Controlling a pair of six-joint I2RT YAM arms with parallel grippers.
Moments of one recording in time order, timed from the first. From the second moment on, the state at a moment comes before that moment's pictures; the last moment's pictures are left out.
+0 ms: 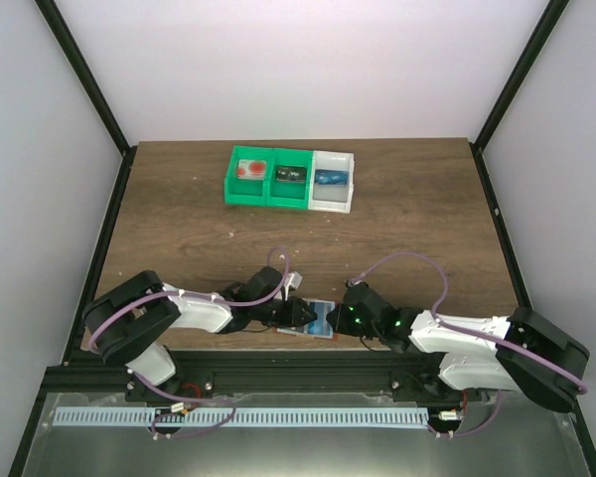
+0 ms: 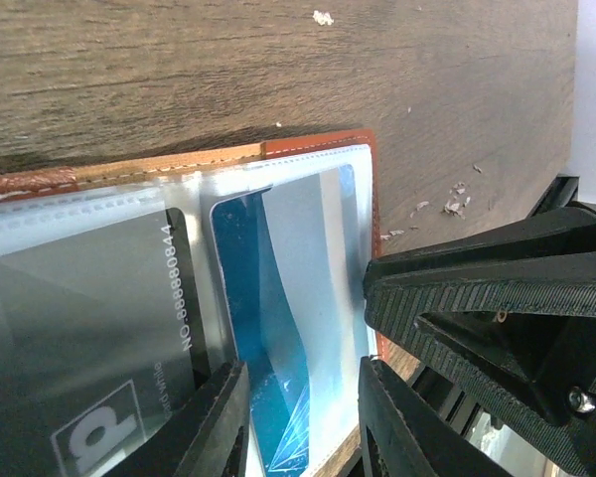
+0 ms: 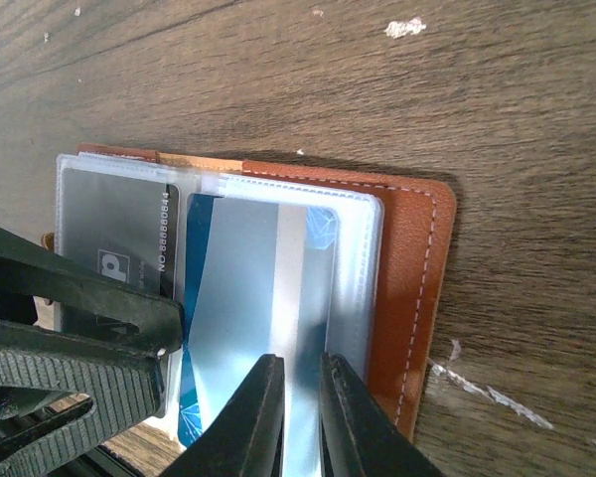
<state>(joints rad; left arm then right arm) -0.93 1.59 0.49 0.37 0.41 -0.97 0.96 1.16 0.30 0.03 -0.03 1.05</state>
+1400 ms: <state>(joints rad) -0.95 1.58 0.47 0.37 0.40 -1.00 0.96 1.15 0.26 0.09 -0.04 1.06</state>
